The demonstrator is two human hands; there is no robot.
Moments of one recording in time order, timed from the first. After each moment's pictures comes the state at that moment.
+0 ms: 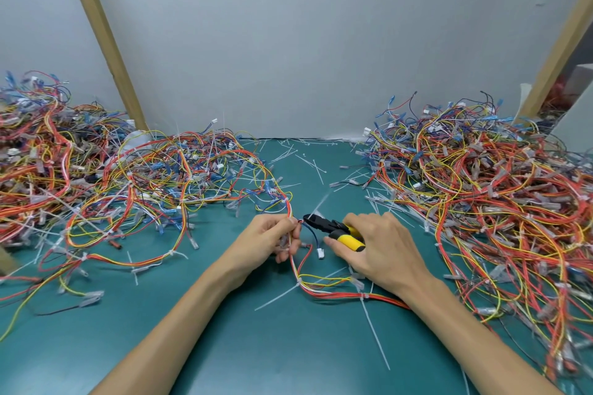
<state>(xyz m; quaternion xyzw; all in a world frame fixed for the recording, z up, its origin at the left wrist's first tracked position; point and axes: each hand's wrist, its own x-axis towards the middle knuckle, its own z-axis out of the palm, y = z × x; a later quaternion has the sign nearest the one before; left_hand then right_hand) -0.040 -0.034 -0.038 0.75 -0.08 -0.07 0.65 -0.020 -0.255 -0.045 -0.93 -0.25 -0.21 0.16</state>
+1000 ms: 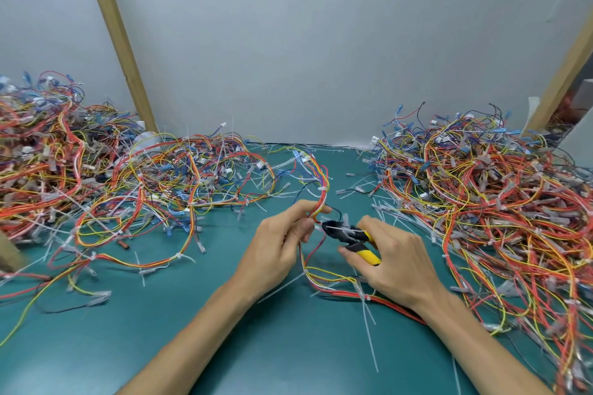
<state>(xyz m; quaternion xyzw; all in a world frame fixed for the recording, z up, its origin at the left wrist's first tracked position) -0.051 -0.042 -0.032 0.82 -0.22 0.21 0.47 -0.026 -0.262 -0.042 -0.90 -0.29 -0.27 0.21</state>
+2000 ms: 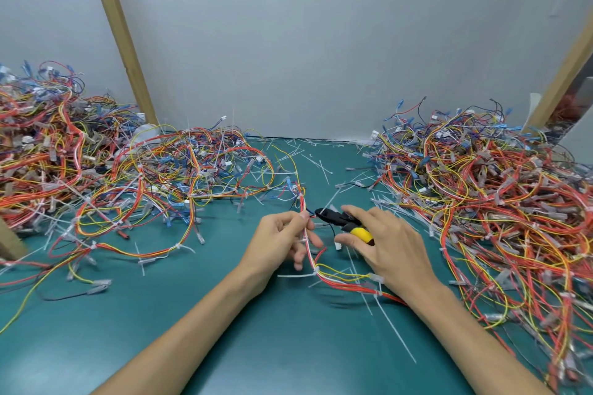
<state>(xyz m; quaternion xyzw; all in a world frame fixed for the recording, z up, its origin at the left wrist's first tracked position) -0.049 -0.055 -0.040 0.66 -0.02 -0.01 0.75 -0.020 -0.256 -0.042 -0.95 -0.21 -0.20 0.14</state>
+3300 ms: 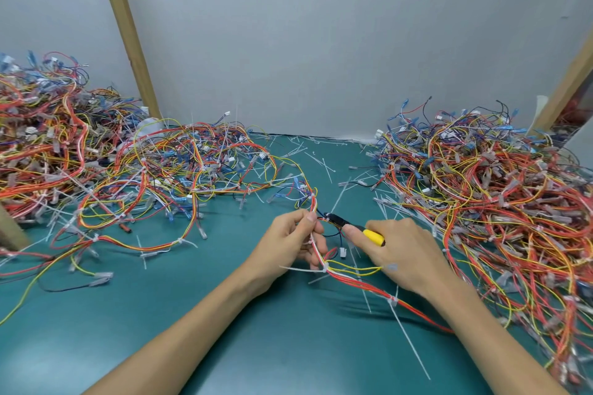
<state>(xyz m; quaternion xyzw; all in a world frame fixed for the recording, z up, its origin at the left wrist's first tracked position) -0.053 -0.060 -0.046 0.66 -0.10 -0.03 0.74 -0.022 -0.267 -0.028 -0.97 -0.19 -0.12 0.13</state>
